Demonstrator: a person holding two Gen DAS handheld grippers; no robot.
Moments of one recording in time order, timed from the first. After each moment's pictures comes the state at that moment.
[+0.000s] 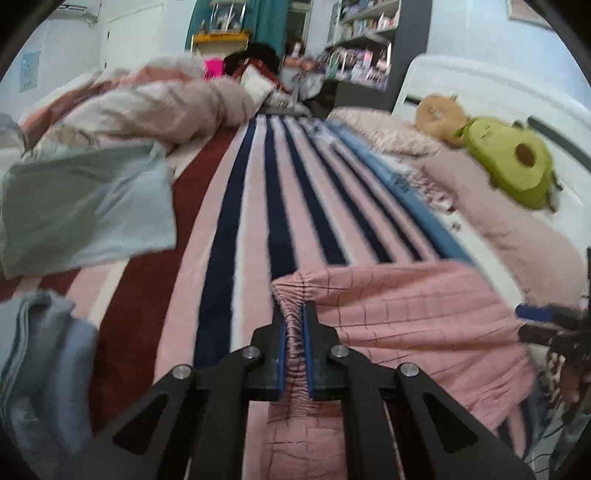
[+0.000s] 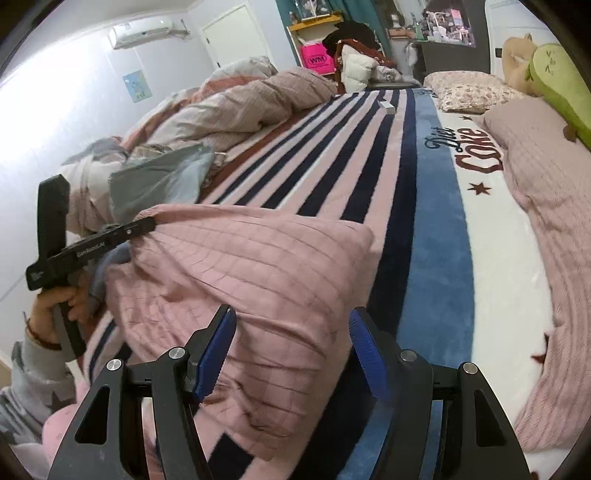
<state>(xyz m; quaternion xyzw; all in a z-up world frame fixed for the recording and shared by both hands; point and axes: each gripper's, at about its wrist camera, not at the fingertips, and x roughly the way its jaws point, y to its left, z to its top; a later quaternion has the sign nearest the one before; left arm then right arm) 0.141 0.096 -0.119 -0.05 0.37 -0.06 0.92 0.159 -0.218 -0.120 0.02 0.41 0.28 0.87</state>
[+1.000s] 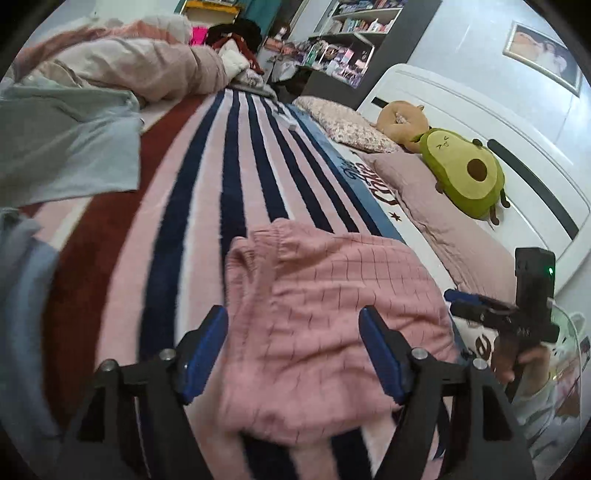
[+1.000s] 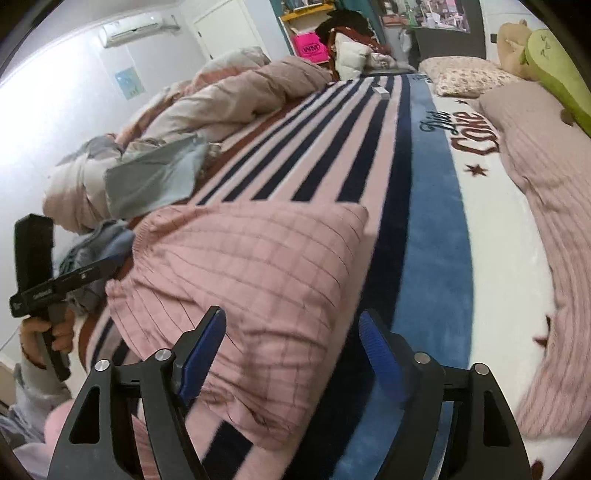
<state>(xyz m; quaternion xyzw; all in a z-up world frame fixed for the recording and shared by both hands) 0.102 0.097 -0.119 -0.15 0.39 -0.16 0.89 0.161 -0.224 -0.121 0.06 0.43 0.30 0.85</state>
